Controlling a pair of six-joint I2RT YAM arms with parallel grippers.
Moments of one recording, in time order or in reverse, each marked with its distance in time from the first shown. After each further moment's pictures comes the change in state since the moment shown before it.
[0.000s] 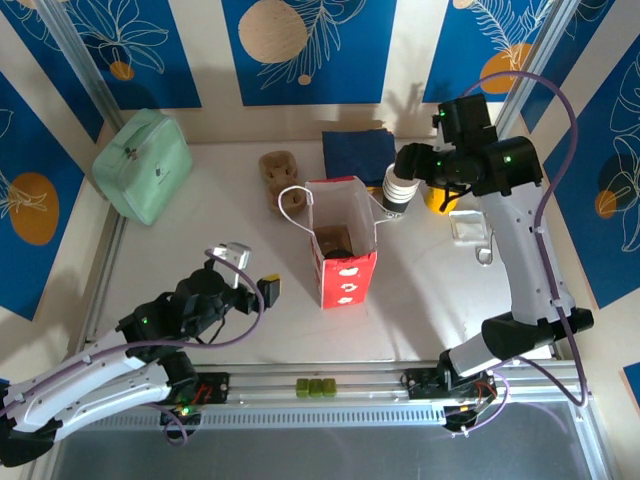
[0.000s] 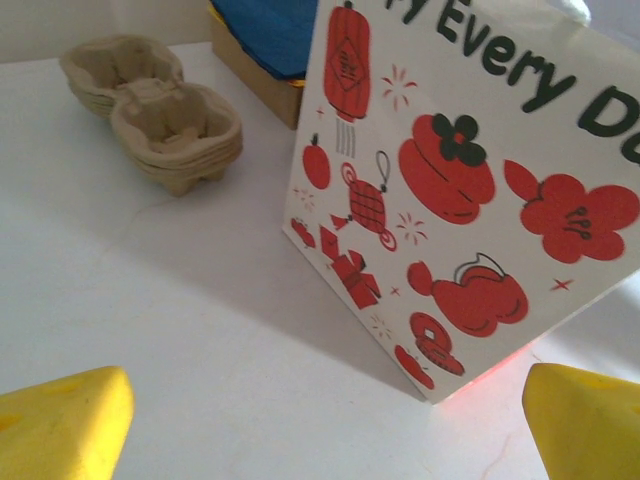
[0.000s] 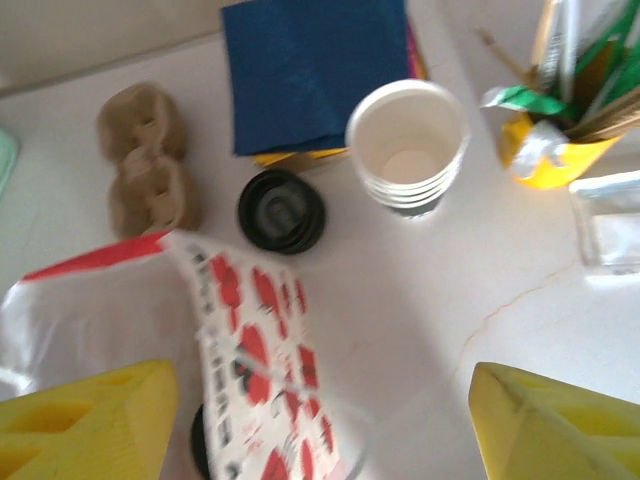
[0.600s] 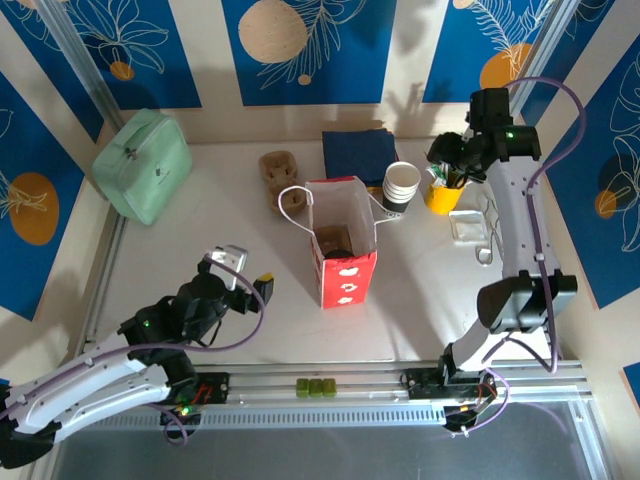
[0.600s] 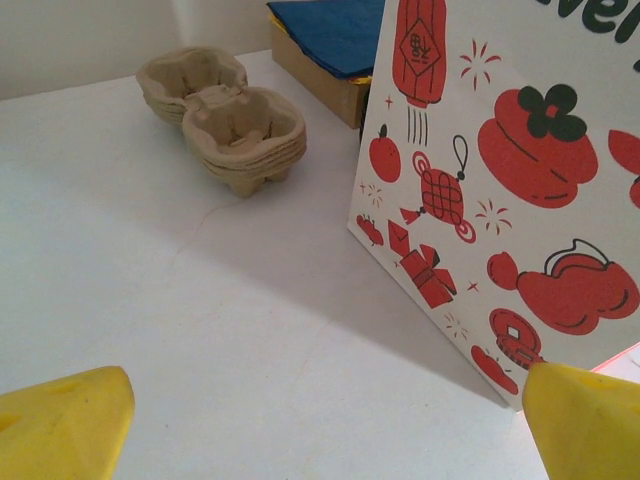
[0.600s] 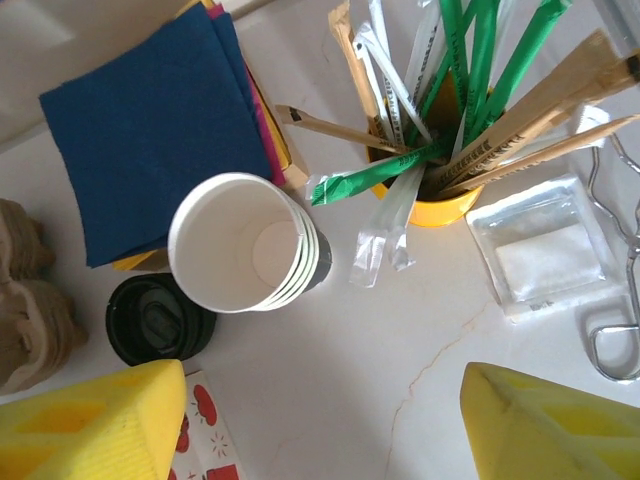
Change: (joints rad) left arm 0.000 -0.019 -0.056 0.008 -0.105 0.075; right arm -0.269 0.163 -0.098 0.173 -0.042 -0.038
